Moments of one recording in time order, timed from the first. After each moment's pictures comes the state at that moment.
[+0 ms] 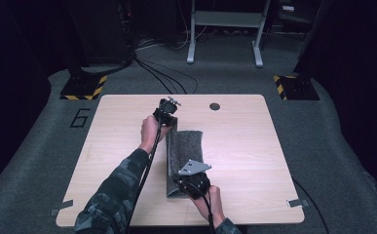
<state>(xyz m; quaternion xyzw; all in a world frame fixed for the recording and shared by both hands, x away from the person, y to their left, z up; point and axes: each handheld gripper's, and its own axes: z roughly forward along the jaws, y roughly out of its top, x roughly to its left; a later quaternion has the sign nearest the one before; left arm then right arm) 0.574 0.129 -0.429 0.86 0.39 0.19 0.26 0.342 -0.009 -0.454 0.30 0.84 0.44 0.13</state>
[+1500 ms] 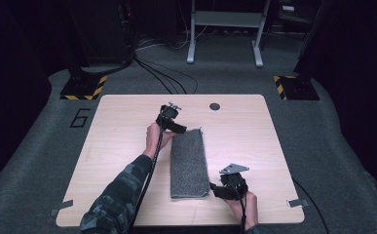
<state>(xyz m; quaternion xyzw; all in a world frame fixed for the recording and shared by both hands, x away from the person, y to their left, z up) 0.575 0.140 -0.460 0.84 0.43 0.15 0.30 0.356 -0.115 -0.492 0.45 0.82 0.34 0.15</state>
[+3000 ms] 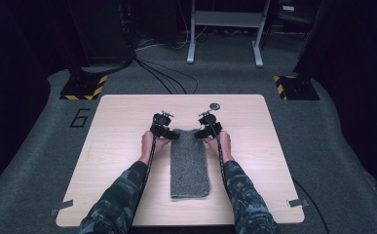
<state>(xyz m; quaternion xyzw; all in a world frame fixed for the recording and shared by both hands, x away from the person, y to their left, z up) 0.578 0.160 -0.502 0.83 0.44 0.11 0.31 0.585 -0.056 -0.499 0.46 0.83 0.28 0.12</state>
